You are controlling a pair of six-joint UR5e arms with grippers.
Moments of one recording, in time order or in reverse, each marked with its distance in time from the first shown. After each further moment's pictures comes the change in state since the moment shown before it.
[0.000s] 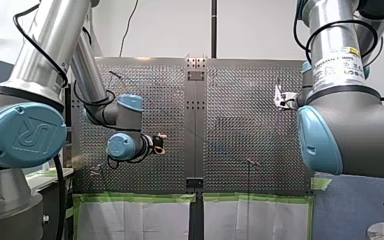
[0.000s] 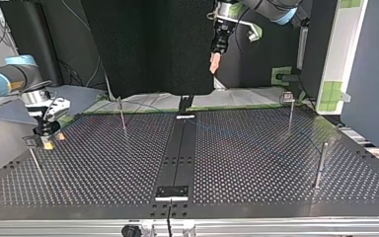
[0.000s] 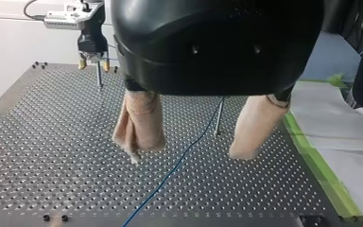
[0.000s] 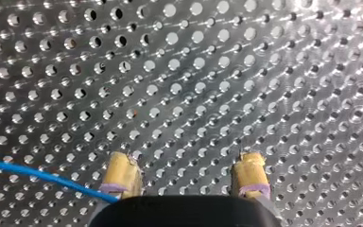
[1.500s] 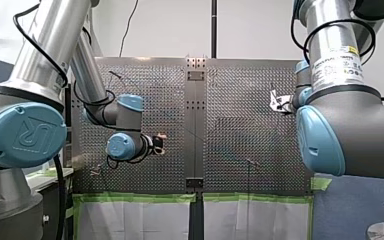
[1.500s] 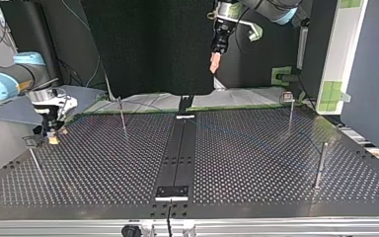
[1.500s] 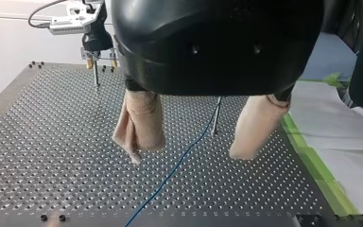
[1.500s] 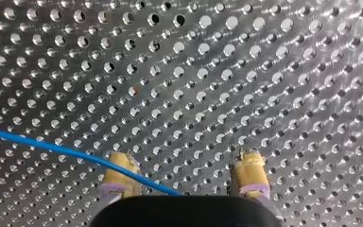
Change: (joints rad) left arm 0.000 0.000 -0.002 -0.004 -0.002 0.005; right arm 0.039 -0.001 0.004 0.106 0.142 -0.125
